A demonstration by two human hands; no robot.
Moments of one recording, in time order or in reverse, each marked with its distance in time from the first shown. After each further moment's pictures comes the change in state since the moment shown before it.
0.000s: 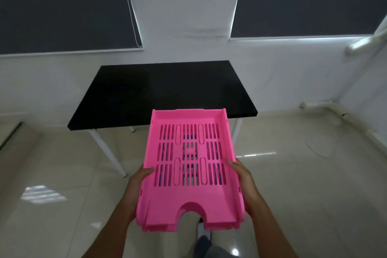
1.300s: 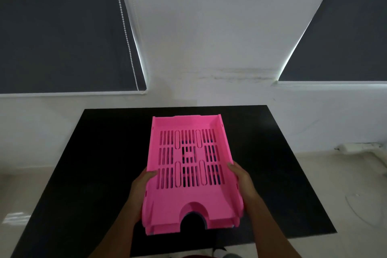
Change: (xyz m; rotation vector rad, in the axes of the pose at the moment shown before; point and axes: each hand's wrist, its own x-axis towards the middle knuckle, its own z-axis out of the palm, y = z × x) left_hand 0.454 0.284 -0.063 -0.115 0.141 -0.053; right_hand 0.515 -0.147 0.141 0.084 0.004 0.154
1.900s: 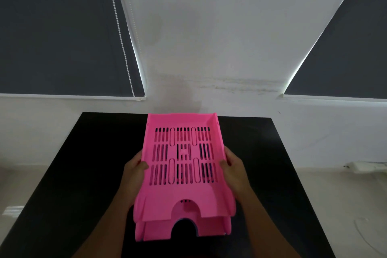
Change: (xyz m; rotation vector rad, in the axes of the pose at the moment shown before) left_hand 0.037 0.050 0.045 0.335 0.168 0.260; right_hand 0.059 -0.060 0.015 -0.566 0.015 -0.318
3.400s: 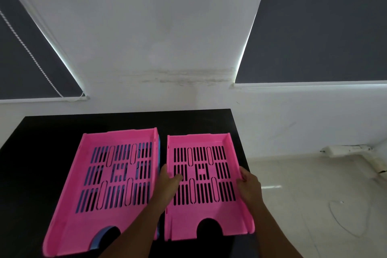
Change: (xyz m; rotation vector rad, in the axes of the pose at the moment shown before) left_hand -0.020 -0.061 0.289 0.278 -0.097 -0.225; right_hand 0.004 0.132 -0.240 -0.376 0.208 0.277
